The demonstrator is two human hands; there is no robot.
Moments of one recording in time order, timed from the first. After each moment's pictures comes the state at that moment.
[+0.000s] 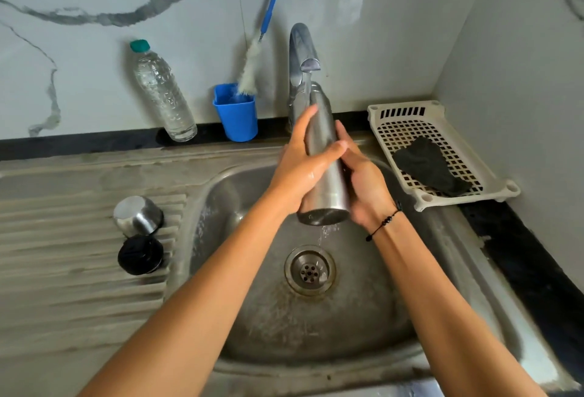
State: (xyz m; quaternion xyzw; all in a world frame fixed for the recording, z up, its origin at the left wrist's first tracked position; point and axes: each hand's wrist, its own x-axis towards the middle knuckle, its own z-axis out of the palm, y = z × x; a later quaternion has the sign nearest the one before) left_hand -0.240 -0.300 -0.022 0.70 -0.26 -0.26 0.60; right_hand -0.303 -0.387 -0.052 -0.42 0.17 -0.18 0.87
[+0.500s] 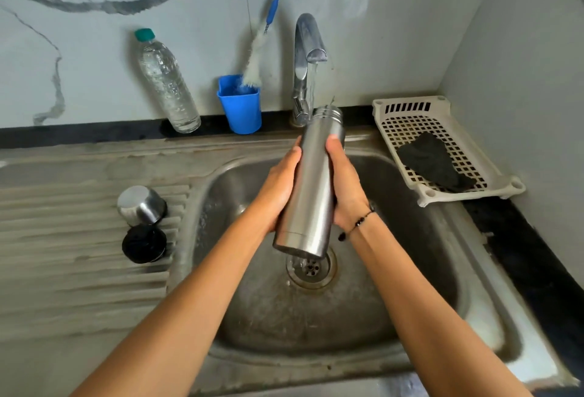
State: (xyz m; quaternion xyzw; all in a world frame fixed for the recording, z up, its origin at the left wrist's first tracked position) left_hand -0.239 -0.269 -0.043 0.72 -0.16 -0.34 0.59; right_hand -0.288 -0.367 -0.074 -0.45 0.30 -0.15 0.83
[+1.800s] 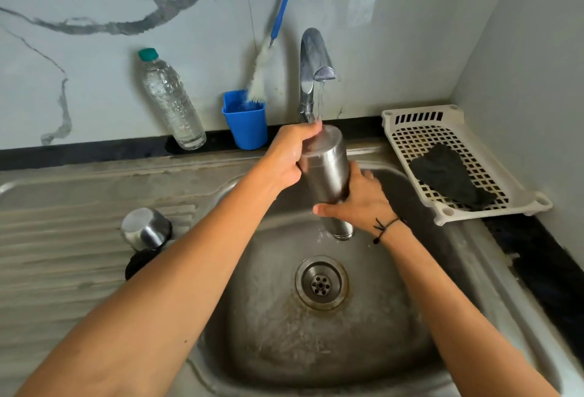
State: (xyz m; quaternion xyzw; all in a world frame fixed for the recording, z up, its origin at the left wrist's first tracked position) left_hand -0.180 -0.319 -0.012 0.63 -0.12 -0.36 0.68; right_hand -0.288 -0.406 -0.081 -0.91 0.29 -0.05 0.30
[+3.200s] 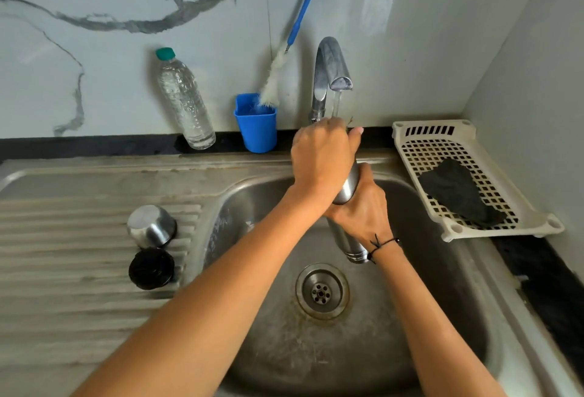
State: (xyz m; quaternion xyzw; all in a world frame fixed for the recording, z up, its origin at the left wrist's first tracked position) left_hand -0.204 -0.335 -0.016 0.85 -0.37 0.26 0.27; right_hand -0.278 -0.390 -0.085 -0.84 0.26 -0.24 0.40
